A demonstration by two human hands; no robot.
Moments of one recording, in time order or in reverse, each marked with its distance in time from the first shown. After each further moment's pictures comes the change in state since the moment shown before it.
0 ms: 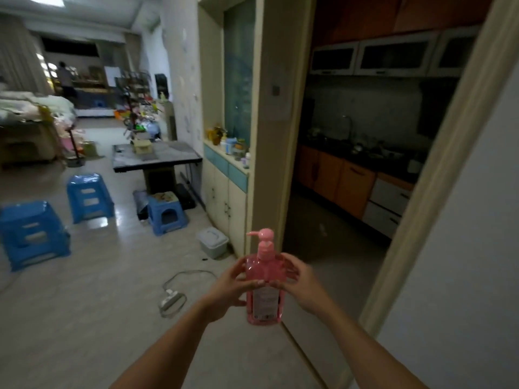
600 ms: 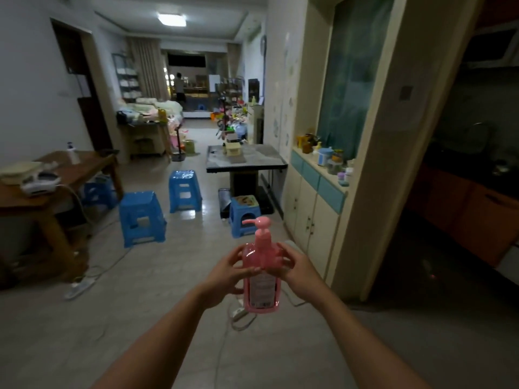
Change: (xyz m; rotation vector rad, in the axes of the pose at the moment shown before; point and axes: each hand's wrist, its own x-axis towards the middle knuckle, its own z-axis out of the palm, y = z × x) left_hand 0.059 0.037 -0.278 0.030 0.358 0.028; right_hand 0.259 -0.063 0.206 0.118 -0.345 -0.197
